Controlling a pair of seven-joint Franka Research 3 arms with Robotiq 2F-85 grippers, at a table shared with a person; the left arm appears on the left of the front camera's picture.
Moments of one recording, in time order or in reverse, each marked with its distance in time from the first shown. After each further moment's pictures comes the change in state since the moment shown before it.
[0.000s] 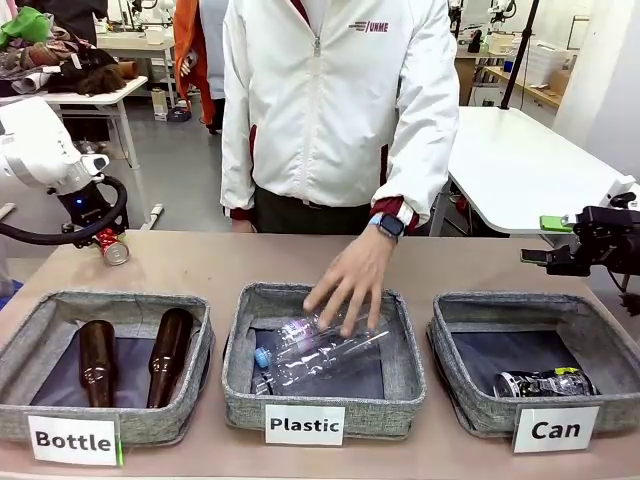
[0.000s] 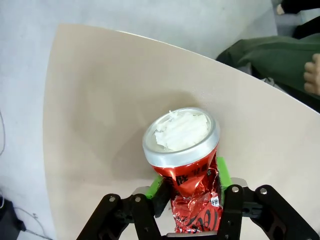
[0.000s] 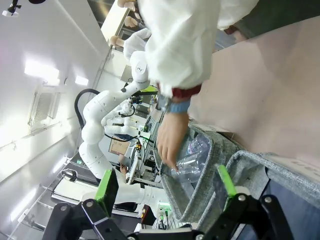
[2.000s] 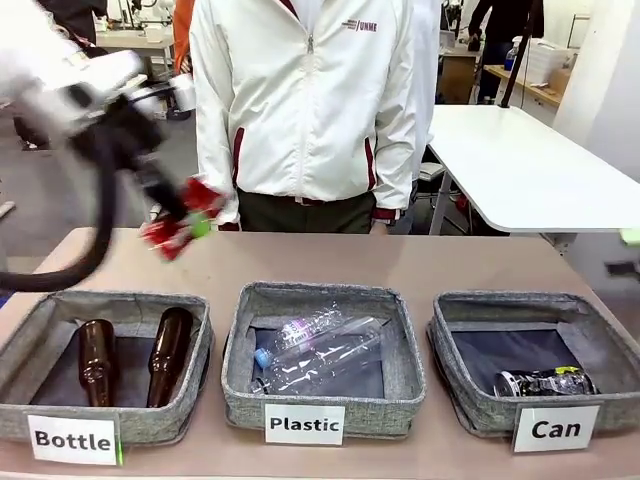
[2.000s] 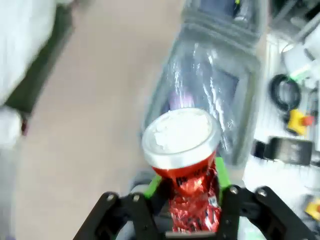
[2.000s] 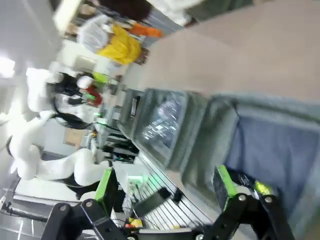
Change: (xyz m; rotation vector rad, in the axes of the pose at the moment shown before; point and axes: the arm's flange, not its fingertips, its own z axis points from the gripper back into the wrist) left arm -0.397 -0.198 0.214 -0.434 -0.160 -1.584; right arm -0.054 0.088 0.091 -0.301 0.057 0.040
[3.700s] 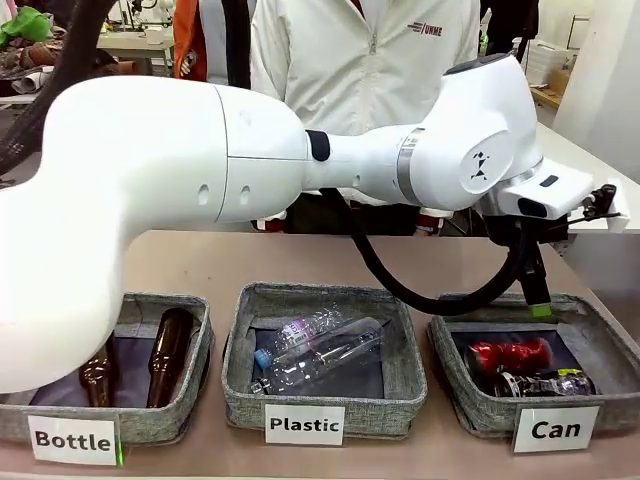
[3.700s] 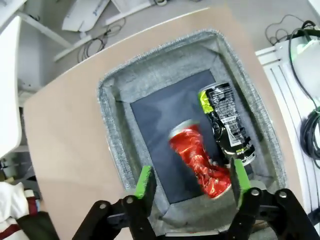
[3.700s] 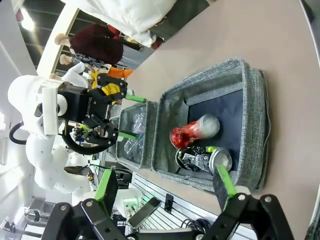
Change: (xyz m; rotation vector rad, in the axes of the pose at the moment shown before) left arm 0.292 -0.117 -0.345 -0.163 0.122 -0.612; right arm -0.077 -0.045 0.097 -0.084 -0.222 -0.147
